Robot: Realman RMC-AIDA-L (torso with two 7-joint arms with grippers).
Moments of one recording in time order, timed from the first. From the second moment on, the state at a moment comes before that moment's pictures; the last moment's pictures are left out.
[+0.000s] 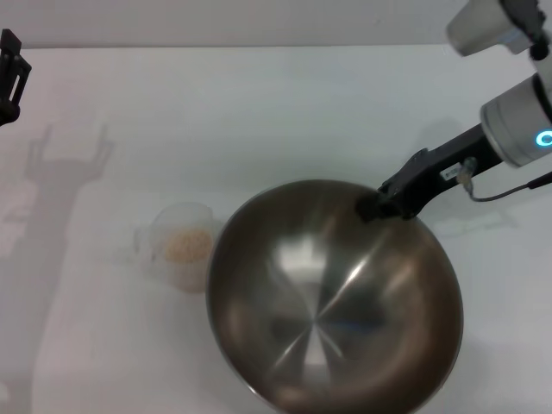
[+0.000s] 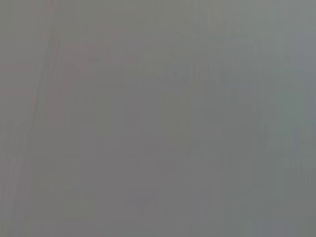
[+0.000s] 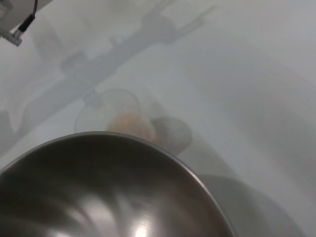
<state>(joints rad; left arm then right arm) -0.35 -2.08 -0.89 -0.29 2.28 1.39 -0.13 0.74 2.07 -1.06 -0.99 0.77 1.63 -0.96</state>
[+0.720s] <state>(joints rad) -0.34 -2.08 -0.88 -0.30 2.29 1.40 -0.13 0.76 2.07 -1.13 -0.94 0.74 1.57 -0.91</state>
